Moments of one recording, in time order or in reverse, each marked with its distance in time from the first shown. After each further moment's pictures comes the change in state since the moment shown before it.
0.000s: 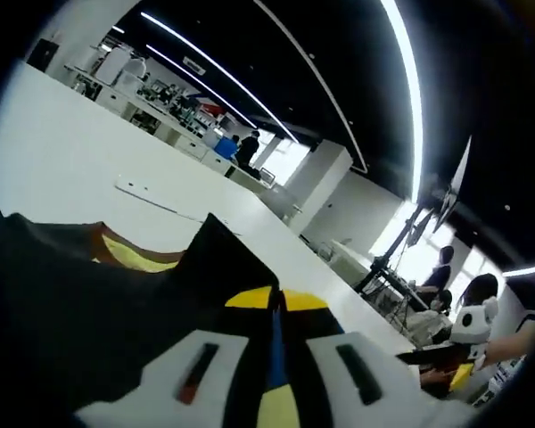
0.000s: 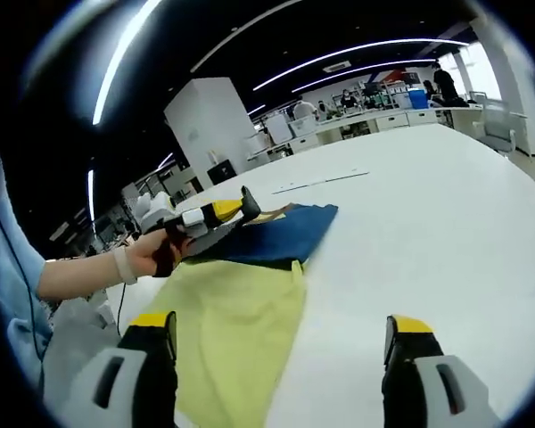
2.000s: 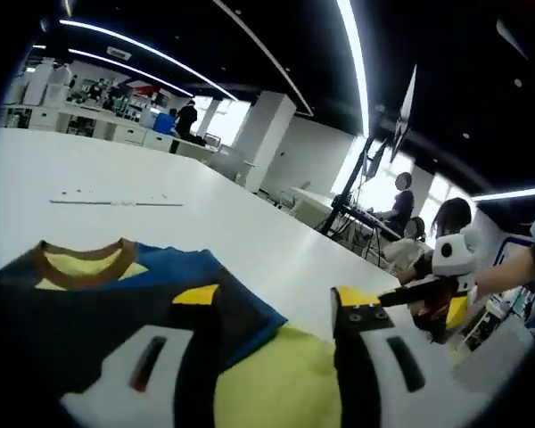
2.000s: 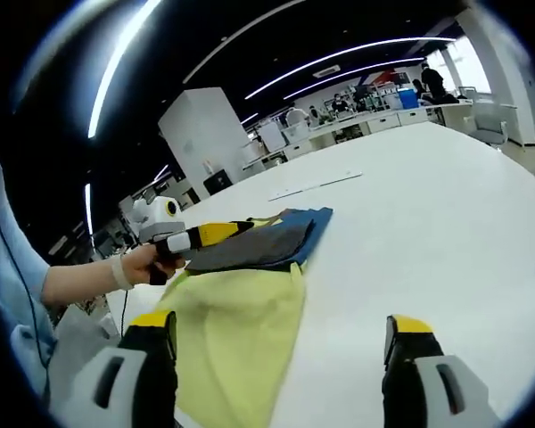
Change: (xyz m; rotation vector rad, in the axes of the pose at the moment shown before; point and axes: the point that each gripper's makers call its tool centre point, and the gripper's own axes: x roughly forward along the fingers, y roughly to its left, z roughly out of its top) left arm -0.013 -0.048 -0.015 0.259 0.195 -0.203; right arm -0.009 0.003 0.006 0.041 -0.049 -0.007
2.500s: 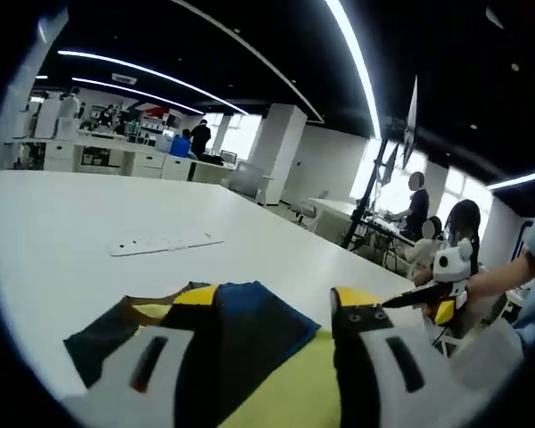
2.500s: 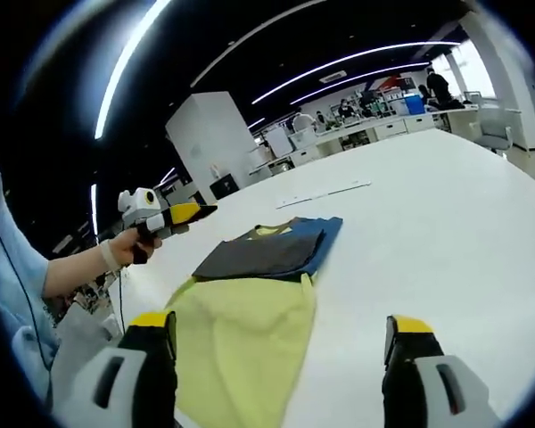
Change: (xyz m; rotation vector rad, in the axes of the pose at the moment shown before) left arm -0.078 0.037 0.059 0.096 -0.022 0.114; right arm 0.004 0.012 0.009 -0.018 -0.023 0.032
